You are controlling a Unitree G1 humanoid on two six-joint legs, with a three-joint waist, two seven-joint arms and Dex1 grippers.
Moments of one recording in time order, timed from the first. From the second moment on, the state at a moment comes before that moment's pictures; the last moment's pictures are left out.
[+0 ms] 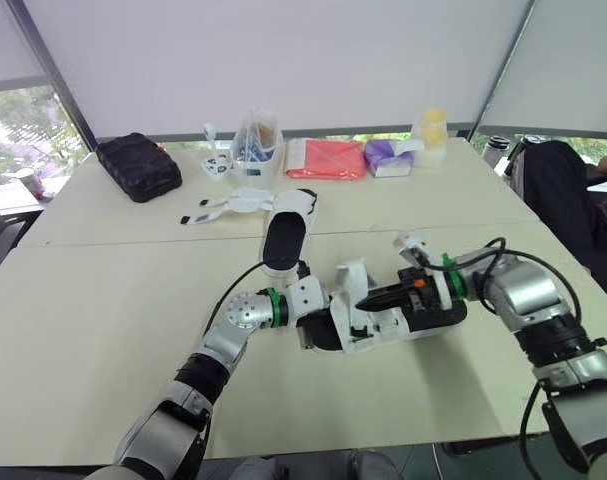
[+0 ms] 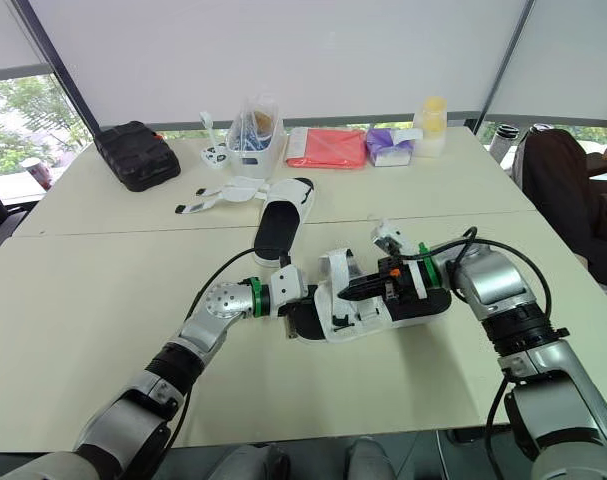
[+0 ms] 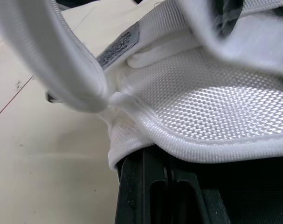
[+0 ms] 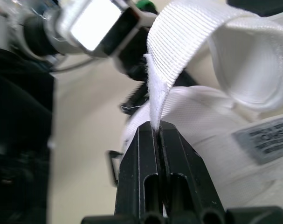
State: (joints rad) left arm -0.59 0.18 -0.35 0.57 0.03 -0.29 -0.89; right arm -0.69 -0.72 0.27 0.20 0.37 0.64 1.41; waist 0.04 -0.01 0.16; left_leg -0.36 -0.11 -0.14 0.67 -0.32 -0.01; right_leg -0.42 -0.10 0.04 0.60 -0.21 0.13
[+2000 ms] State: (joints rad) left arm -0.55 0.17 -0.34 0.53 0.03 -0.27 -0.87; right arm -0.95 -0.89 0.66 0.22 0.26 -0.13 1.60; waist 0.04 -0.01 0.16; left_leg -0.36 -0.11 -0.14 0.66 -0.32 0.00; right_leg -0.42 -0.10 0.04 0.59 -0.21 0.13
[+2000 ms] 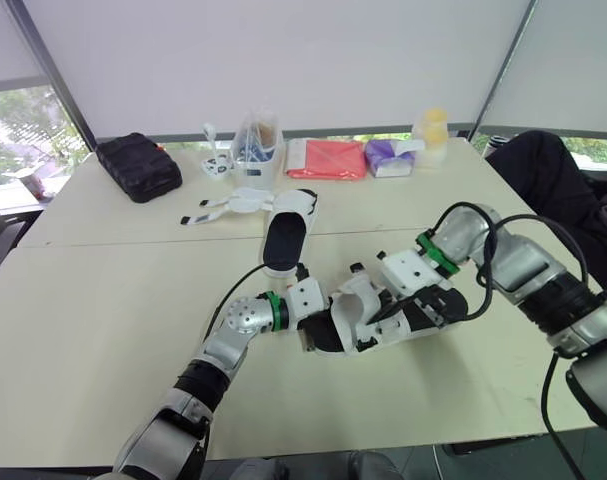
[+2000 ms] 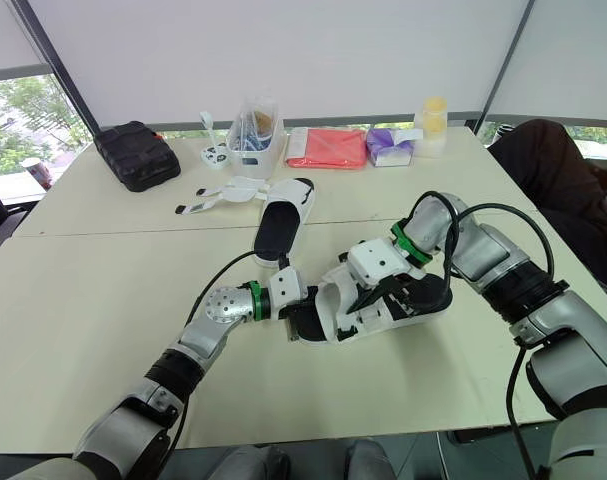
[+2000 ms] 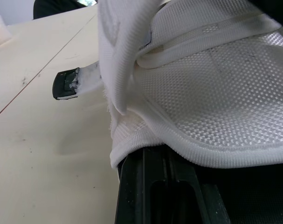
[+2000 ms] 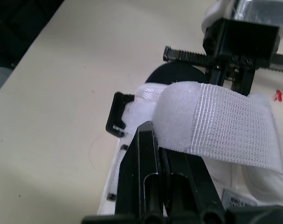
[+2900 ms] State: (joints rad) left arm -0.55 0.14 -0.34 0.53 0.03 -0.26 -0.85; right arm -1.05 -0.96 0.81 0.27 0.22 -0.30 1.59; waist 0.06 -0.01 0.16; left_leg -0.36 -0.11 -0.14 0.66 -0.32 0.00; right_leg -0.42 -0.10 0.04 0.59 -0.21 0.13
